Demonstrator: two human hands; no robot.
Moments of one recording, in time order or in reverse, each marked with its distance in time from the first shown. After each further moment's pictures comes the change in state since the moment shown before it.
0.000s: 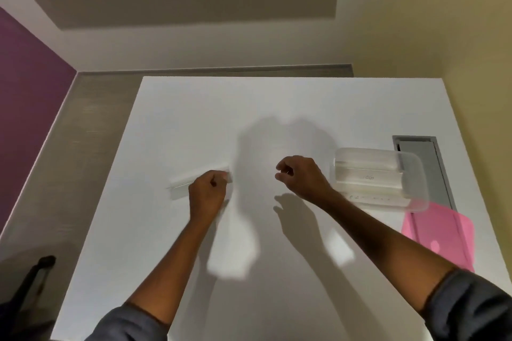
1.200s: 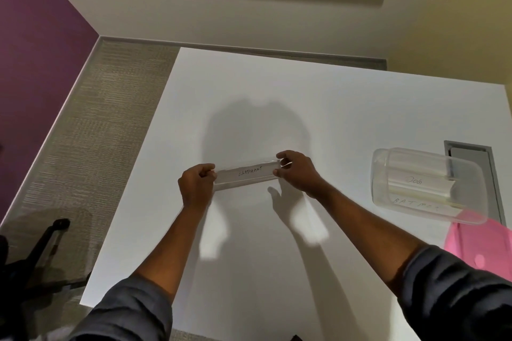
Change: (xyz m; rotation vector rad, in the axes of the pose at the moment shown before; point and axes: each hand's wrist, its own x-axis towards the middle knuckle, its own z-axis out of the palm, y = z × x) left_hand 0.048 -0.109 -0.080 -0.103 0.090 -0.247; right_hand 0.052 -0.061 0.114 0.195 -0.145 0.187
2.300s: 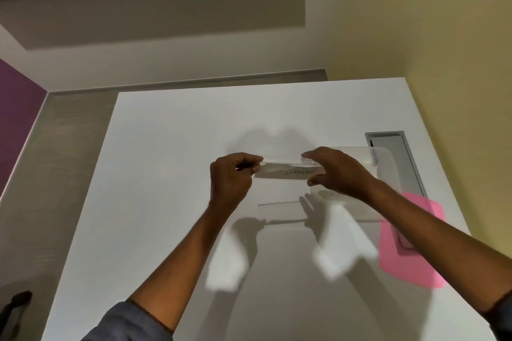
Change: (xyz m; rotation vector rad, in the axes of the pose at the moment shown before) left_hand -0.128 0.175 0.134 -0.108 -0.319 0.532; right_hand -0.113 0.087 -0.229 -0.491 0.116 -0.203
